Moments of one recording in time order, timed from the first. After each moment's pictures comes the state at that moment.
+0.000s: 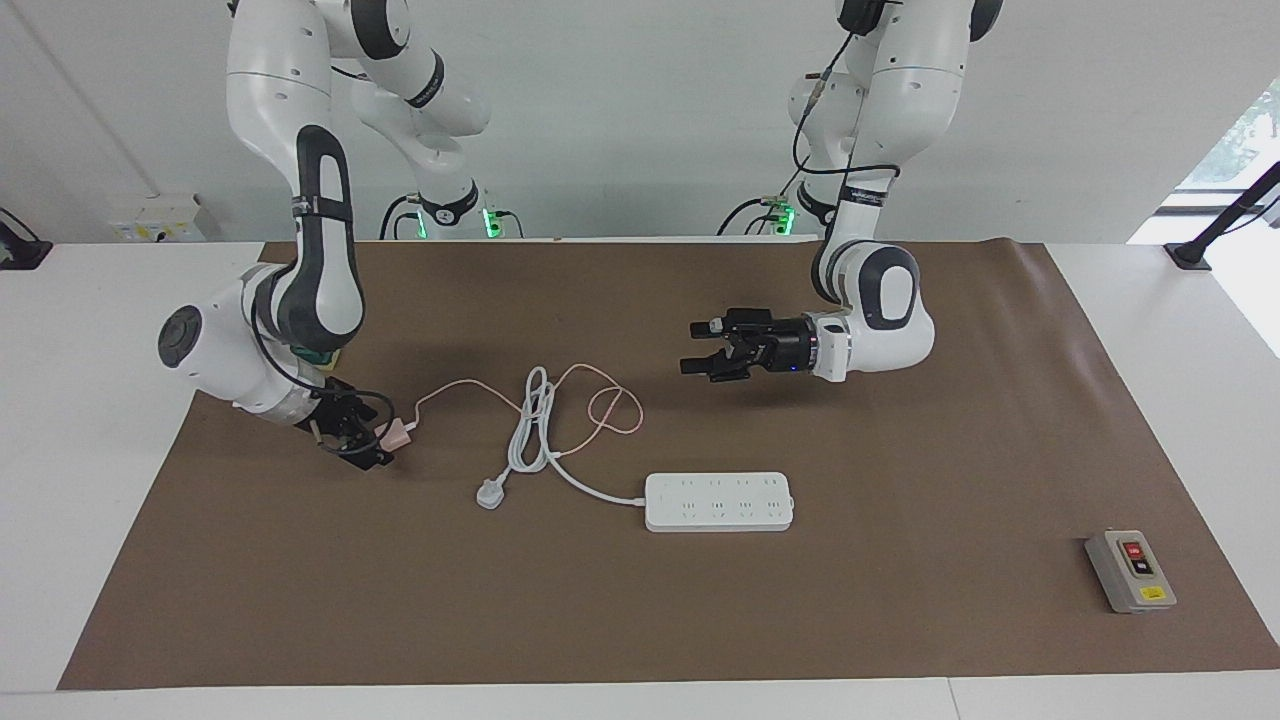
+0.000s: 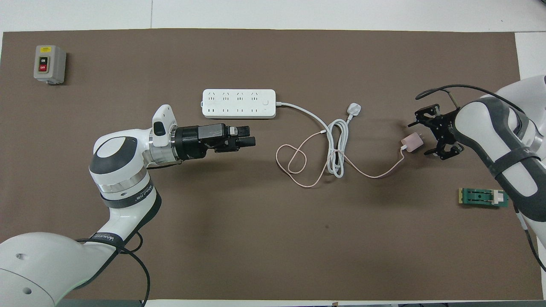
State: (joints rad) left arm -0.32 0.29 0.03 -2.10 -1.84 1.72 0.78; right arm -0.13 0.39 -0.02 -1.90 0.37 2.10 0.69
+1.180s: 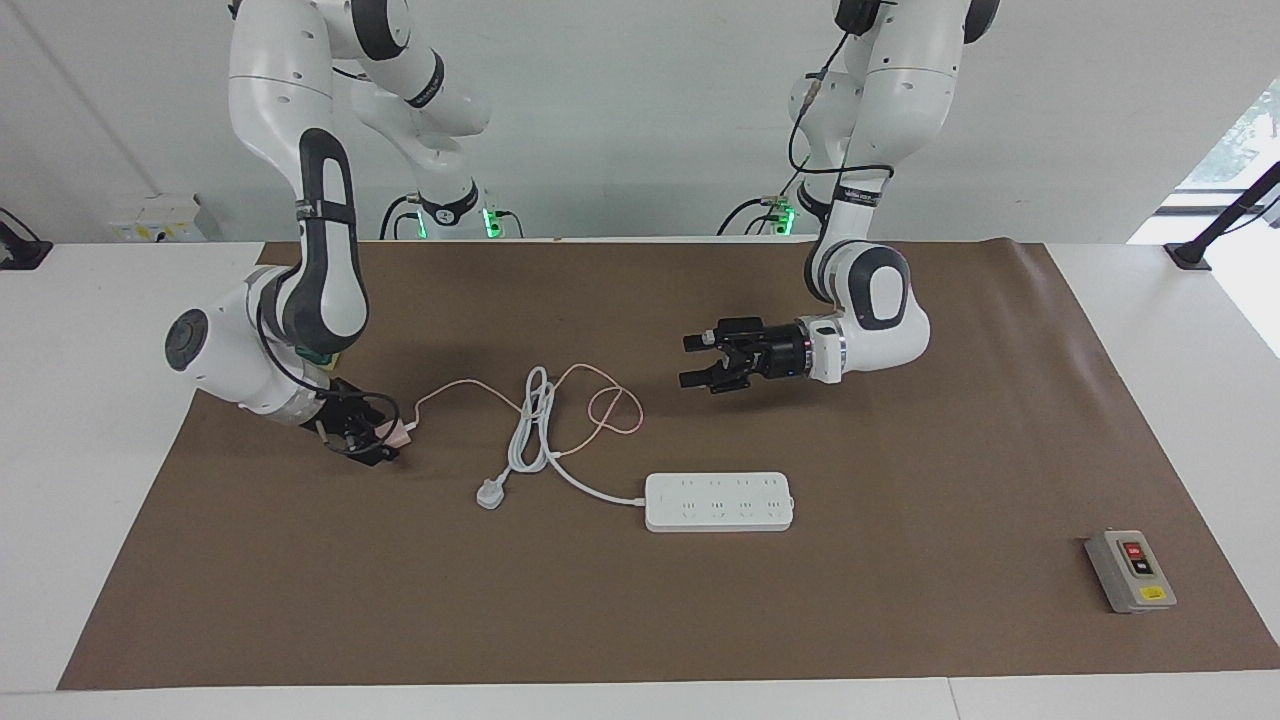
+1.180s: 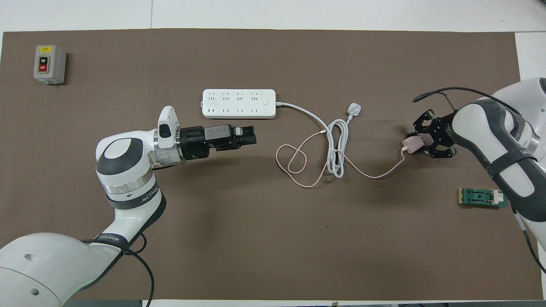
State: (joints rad) left arm -0.34 0.30 0.03 -2.10 -1.84 1.81 0.84; right arm -0.13 0.39 -0.02 -1.92 0.37 2.10 0.71
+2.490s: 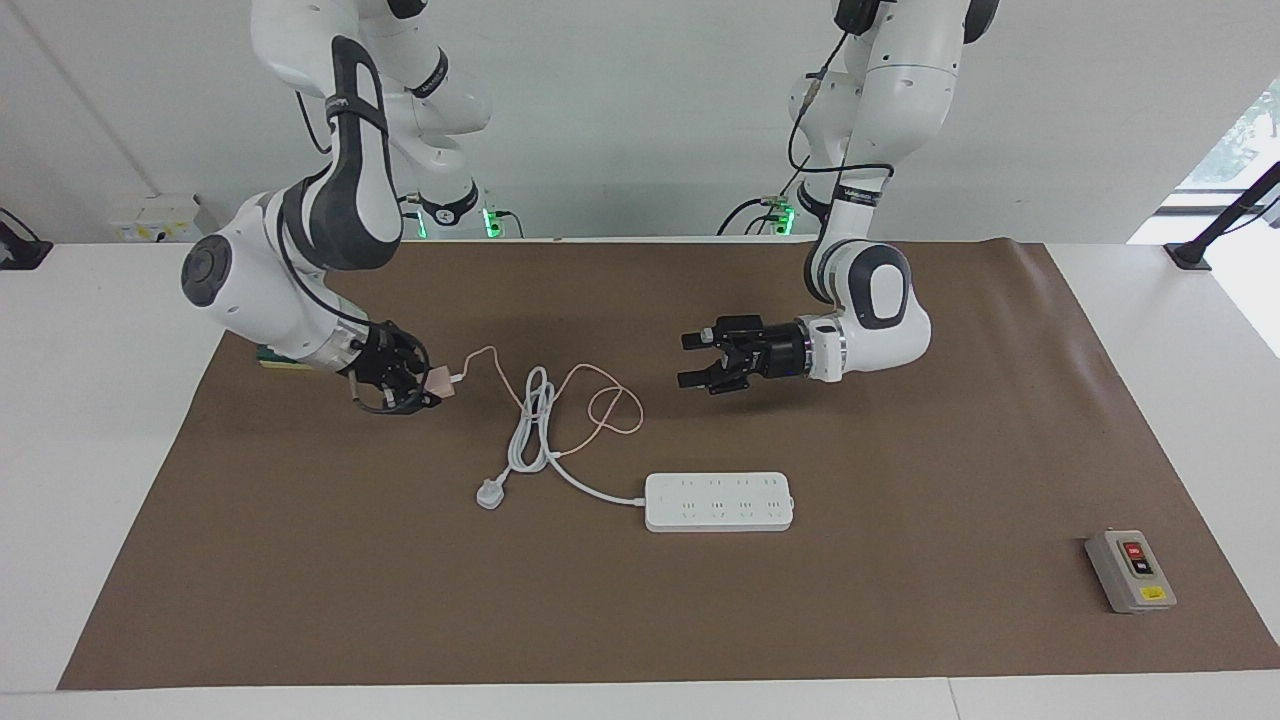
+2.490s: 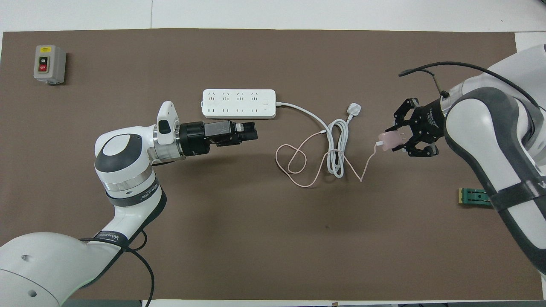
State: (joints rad) left arm -0.35 0.30 0.03 -2.07 -1.84 1.81 0.84; right arm 0.03 0.19 0.00 -1.83 0.39 1.84 1.24
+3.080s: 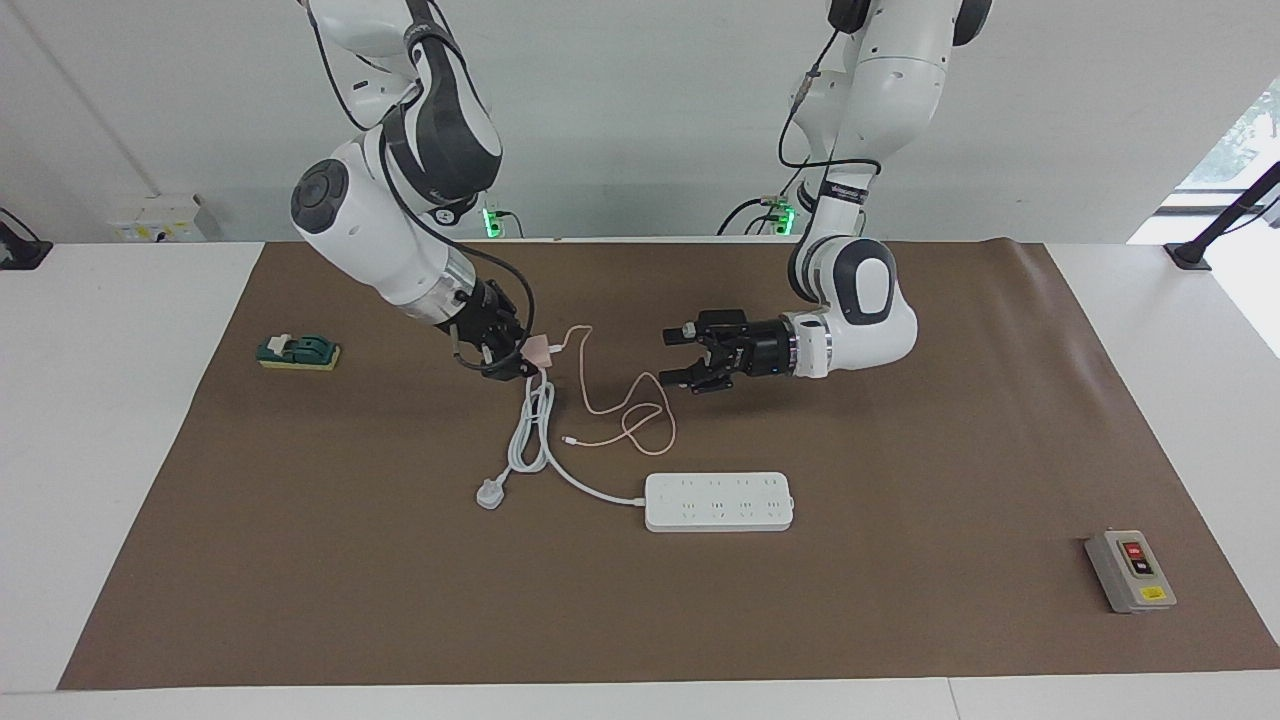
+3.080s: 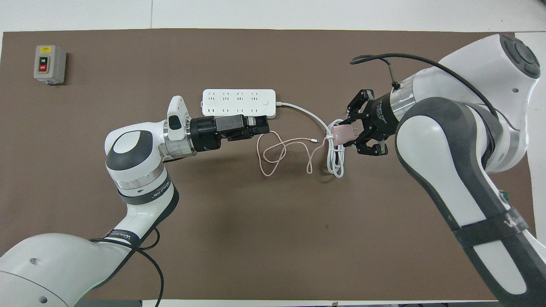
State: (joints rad) left arm -0.41 0.31 0.03 -2.01 -1.92 1.87 0.84; right arm 0.23 0.17 0.01 -1.74 0.46 1.90 1.52
